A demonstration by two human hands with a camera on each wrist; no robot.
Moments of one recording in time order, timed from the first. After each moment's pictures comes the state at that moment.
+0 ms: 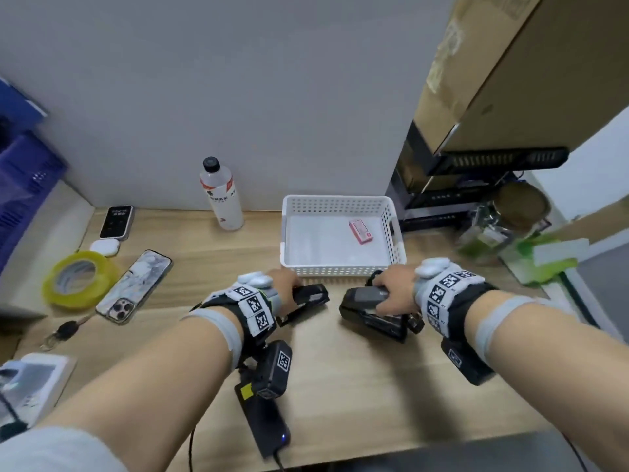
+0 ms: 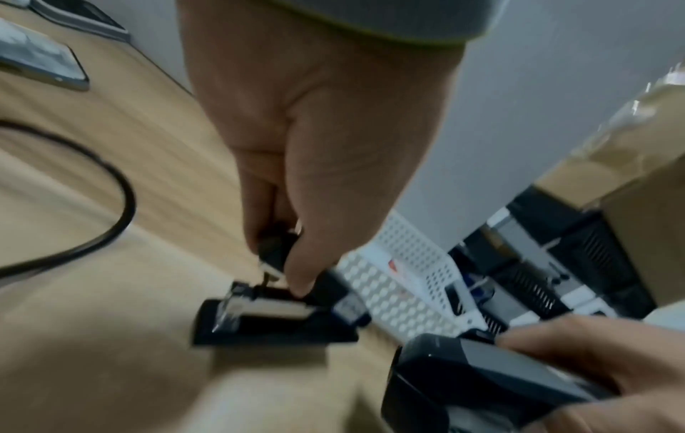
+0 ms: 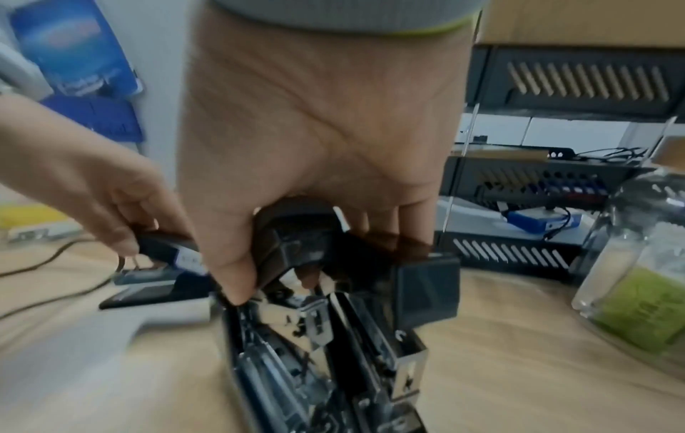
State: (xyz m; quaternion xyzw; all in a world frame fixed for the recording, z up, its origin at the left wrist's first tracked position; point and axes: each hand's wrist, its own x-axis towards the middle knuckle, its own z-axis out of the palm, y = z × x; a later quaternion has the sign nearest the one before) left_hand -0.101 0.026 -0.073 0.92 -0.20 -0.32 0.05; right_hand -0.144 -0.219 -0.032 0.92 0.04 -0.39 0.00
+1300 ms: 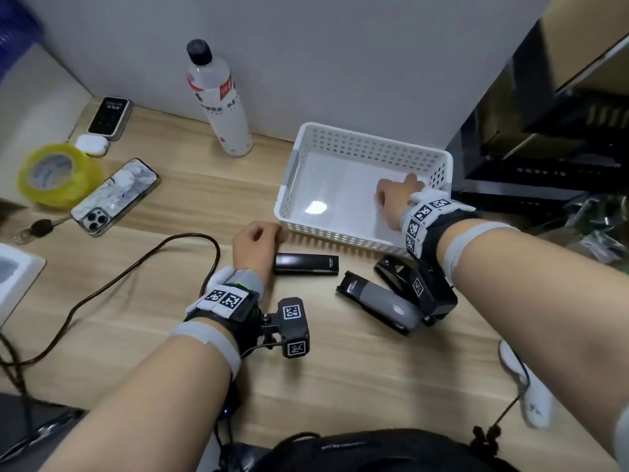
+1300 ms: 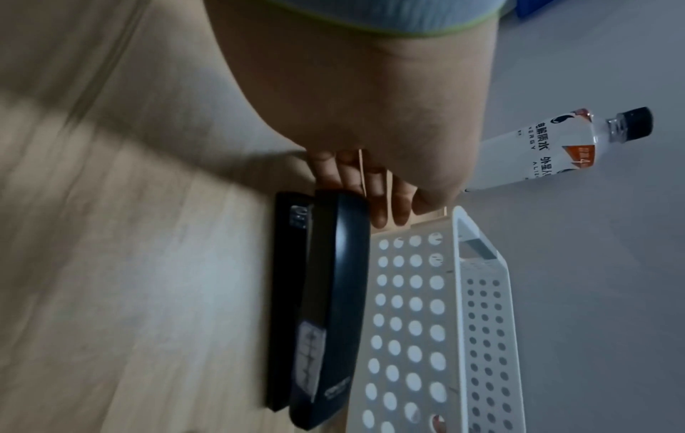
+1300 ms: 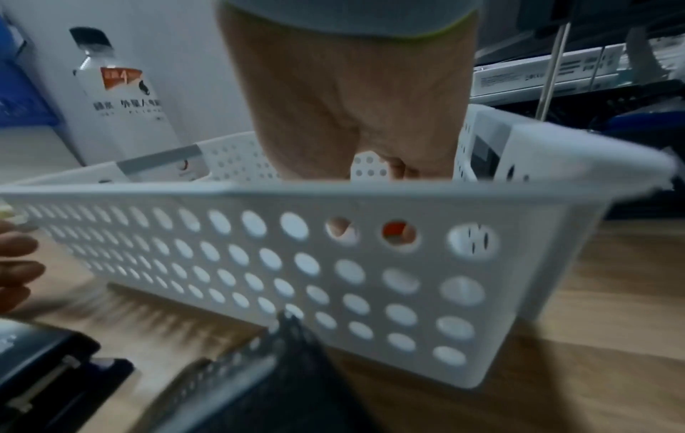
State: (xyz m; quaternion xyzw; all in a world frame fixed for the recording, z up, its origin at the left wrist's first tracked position) left_hand -0.105 0.001 -0.187 0.68 0.36 0.00 0.64; right_hand 0.006 -0.234 -0.148 0.97 0.02 -0.25 0.06
